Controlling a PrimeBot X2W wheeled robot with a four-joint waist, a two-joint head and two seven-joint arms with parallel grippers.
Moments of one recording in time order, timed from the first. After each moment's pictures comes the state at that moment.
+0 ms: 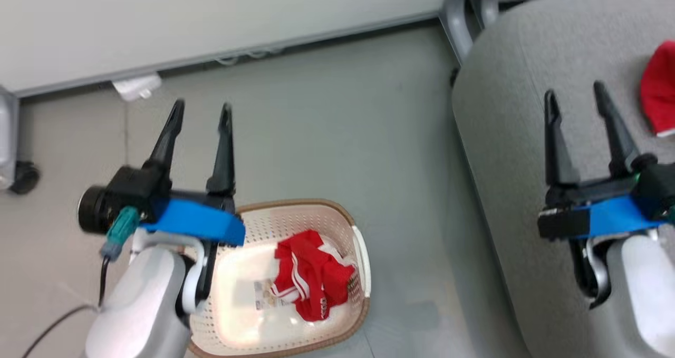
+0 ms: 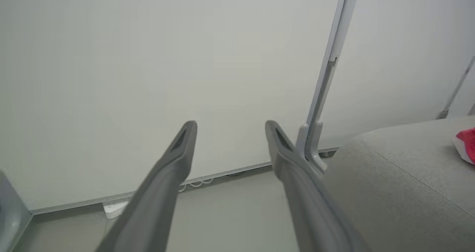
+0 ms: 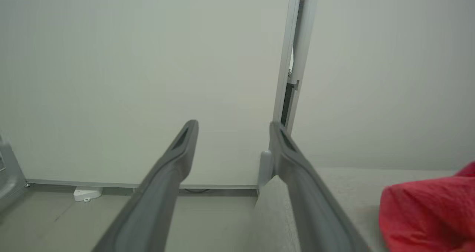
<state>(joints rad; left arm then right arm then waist) -0.56 0.22 -0.43 0.28 -0.42 0.16 -0.26 -0.42 -0.20 0.00 0.18 0.09 0.13 -0.26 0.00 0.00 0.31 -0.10</state>
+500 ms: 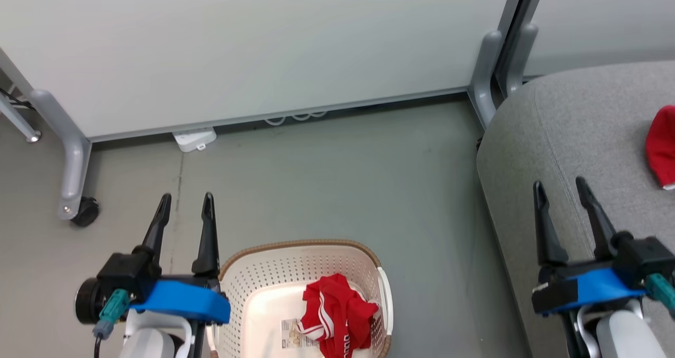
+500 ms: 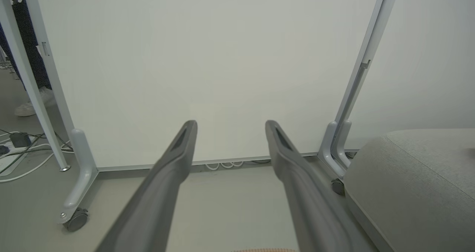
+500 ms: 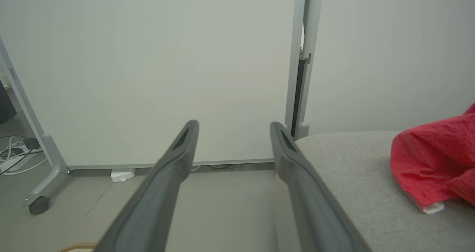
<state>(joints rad) -0.26 0.12 -0.20 0.27 -0.30 0.04 -0.26 -0.20 -0.15 -0.02 0.23 0.11 0.13 -0.26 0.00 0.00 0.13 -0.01</state>
